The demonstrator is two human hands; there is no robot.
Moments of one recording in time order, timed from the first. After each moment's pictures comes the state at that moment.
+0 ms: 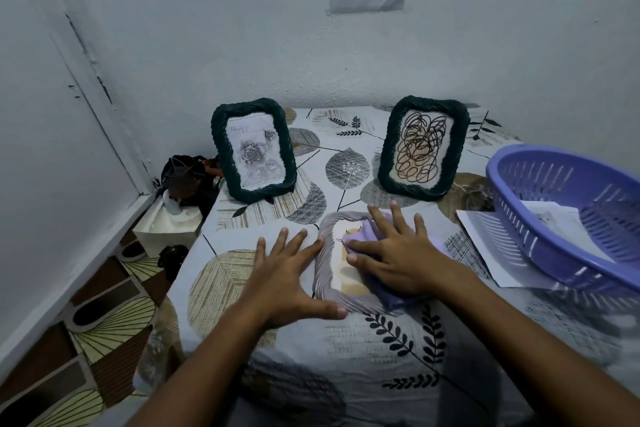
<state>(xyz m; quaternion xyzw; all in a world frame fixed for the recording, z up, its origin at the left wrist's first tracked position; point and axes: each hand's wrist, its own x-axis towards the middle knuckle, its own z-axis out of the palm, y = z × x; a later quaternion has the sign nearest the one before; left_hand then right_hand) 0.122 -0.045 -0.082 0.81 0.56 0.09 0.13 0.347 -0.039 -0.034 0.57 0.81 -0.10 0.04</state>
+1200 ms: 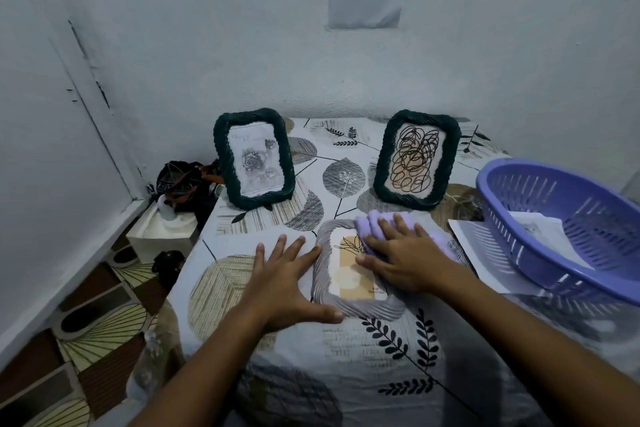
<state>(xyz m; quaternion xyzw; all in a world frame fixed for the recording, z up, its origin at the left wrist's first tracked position) 0.122 -0.045 -0.082 0.81 0.56 0.09 0.14 0.364 -0.026 -0.040 0.59 0.80 -0.04 0.07</state>
